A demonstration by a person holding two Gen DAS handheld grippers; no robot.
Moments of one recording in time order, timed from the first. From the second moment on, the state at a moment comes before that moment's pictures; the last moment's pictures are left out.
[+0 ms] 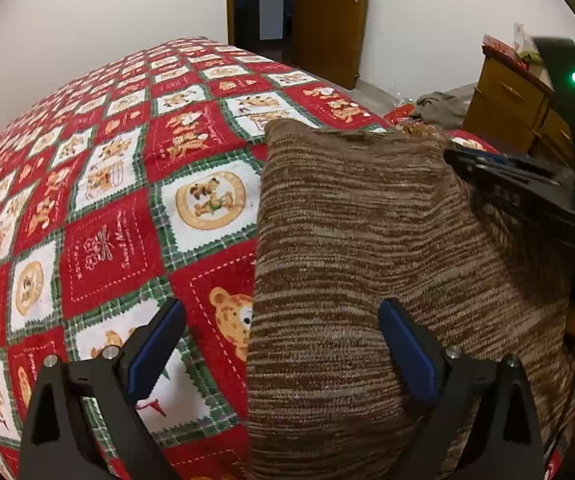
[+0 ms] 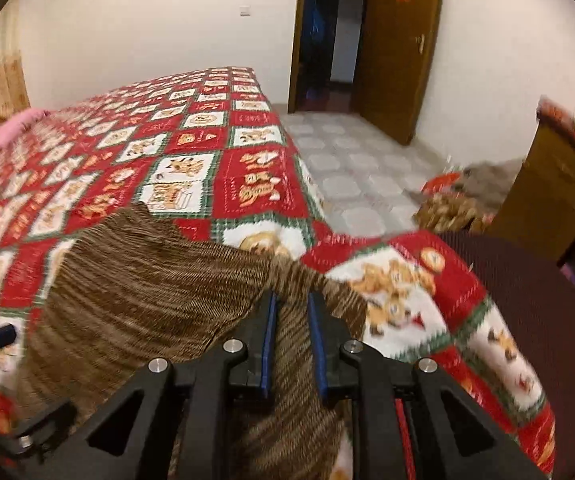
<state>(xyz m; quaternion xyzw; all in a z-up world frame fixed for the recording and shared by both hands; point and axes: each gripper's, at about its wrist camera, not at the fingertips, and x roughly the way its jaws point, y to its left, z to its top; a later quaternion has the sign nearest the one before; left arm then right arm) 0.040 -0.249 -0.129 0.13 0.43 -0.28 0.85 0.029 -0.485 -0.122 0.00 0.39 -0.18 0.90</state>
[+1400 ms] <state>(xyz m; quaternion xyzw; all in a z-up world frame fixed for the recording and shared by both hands) -0.024 -0.181 -0.160 0.18 0.46 -0.29 0.82 -0.163 -0.410 -0.127 0.14 0.39 -0.13 0.90</state>
